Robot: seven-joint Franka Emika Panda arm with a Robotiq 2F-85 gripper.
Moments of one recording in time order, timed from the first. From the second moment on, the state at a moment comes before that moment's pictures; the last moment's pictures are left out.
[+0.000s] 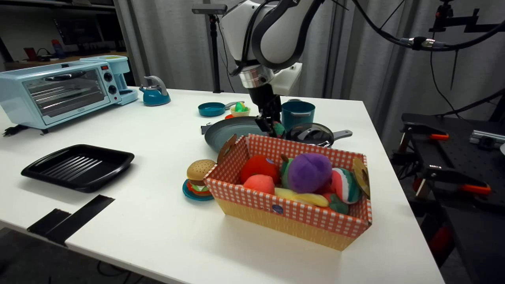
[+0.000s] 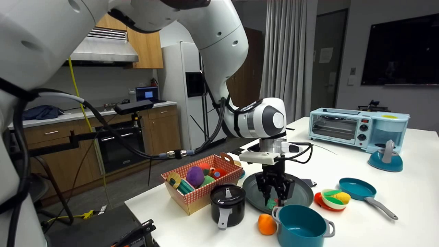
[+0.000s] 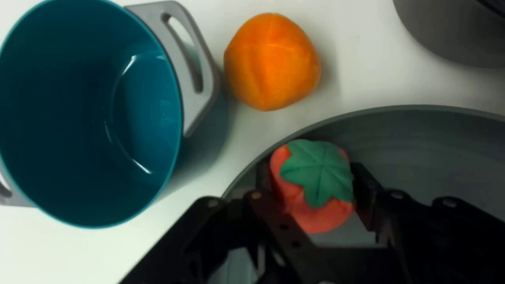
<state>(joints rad) 0.10 0.72 -0.10 -1.85 -0.25 2.33 0.26</state>
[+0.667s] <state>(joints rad) 0.13 0.69 -0.10 -1.84 -0.25 2.33 0.26</state>
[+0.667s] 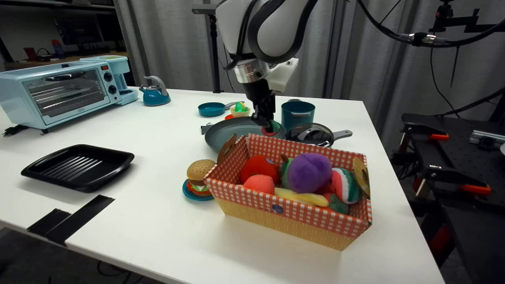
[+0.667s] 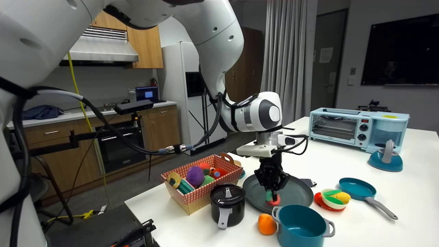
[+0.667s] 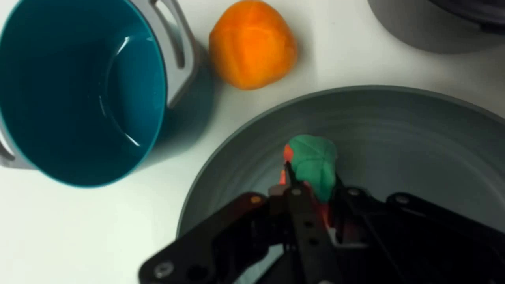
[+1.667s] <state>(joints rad) 0.34 0.44 0.01 -2.03 -0.30 2.31 0.35</state>
